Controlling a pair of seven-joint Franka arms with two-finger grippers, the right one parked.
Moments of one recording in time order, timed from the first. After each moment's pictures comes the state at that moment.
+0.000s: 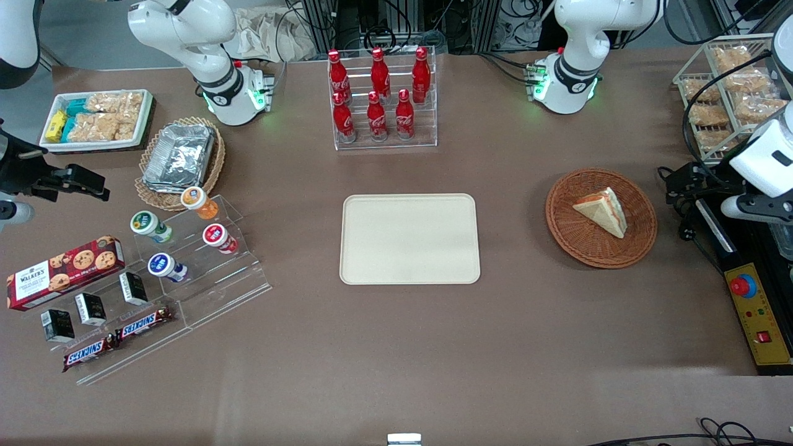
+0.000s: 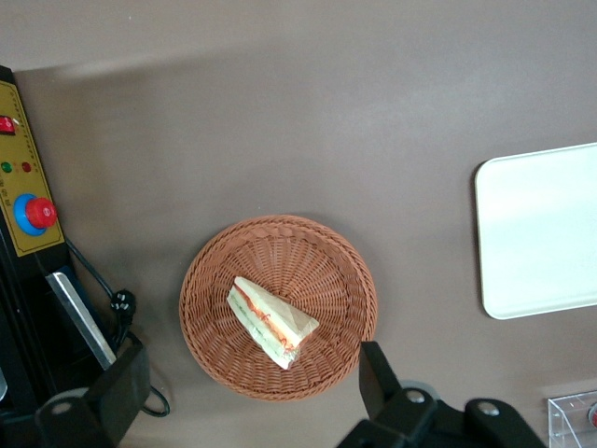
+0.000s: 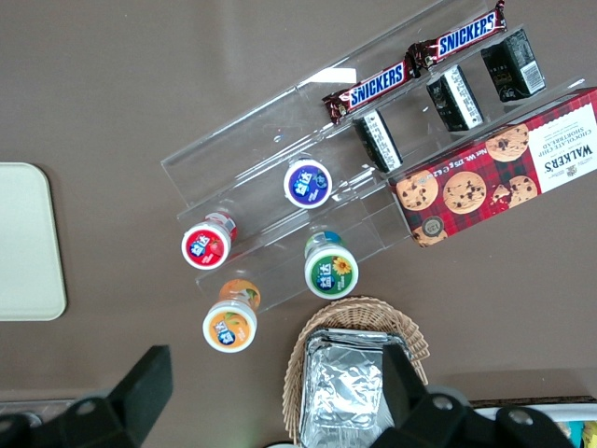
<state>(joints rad) -0.05 0.03 0.04 -1.62 -0.03 1.64 0.15</state>
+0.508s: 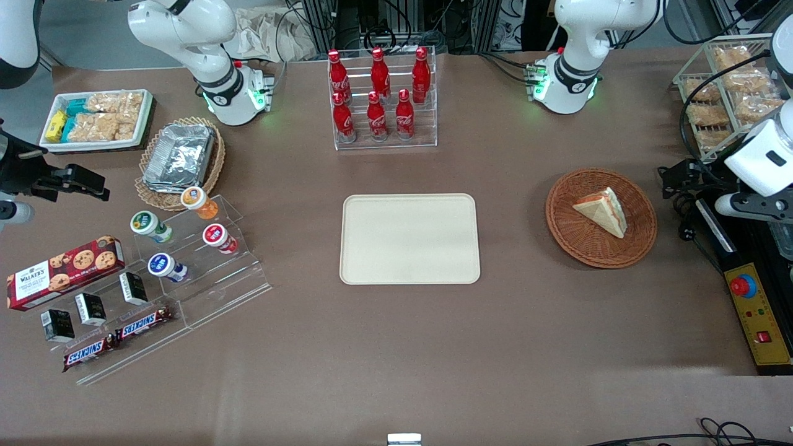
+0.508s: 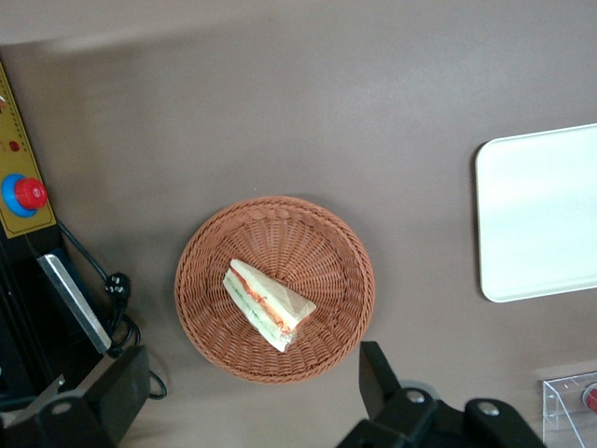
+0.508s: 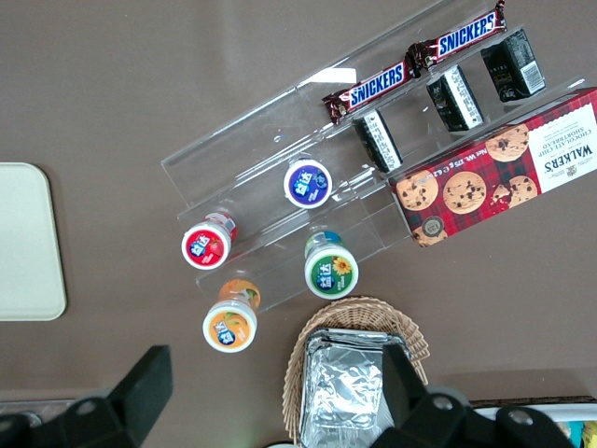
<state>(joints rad) -0.05 0.02 0.04 -1.65 -0.03 1.61 0.14</state>
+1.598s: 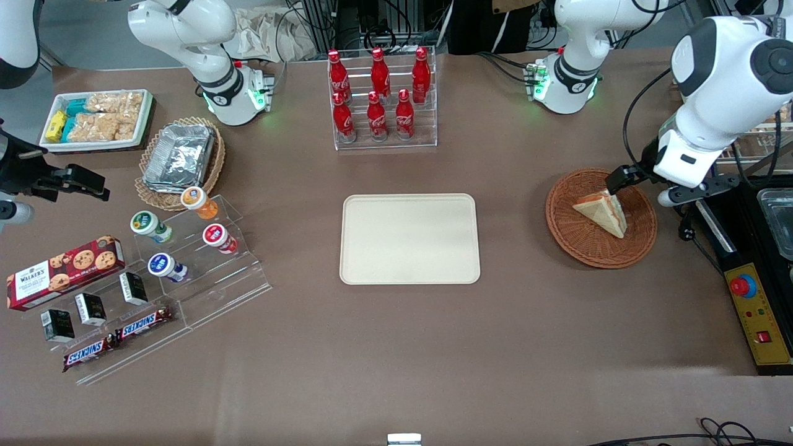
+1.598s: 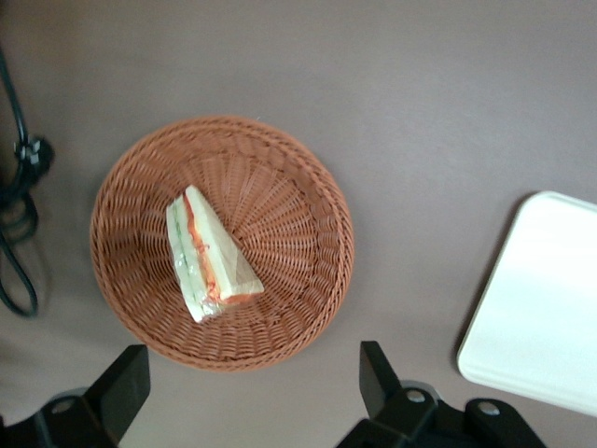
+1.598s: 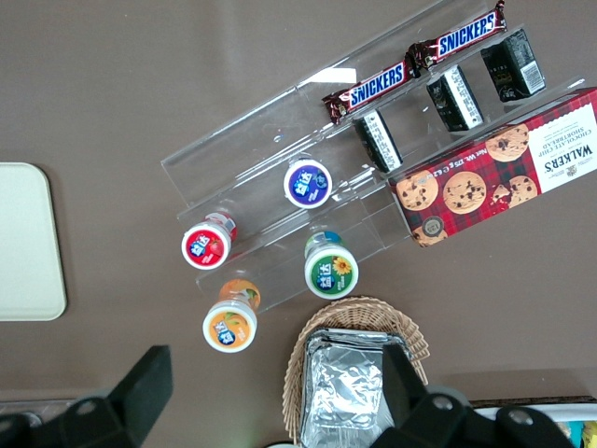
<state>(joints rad) -0.06 -0.21 -0.03 -2.20 -0.03 1.97 -0.42</state>
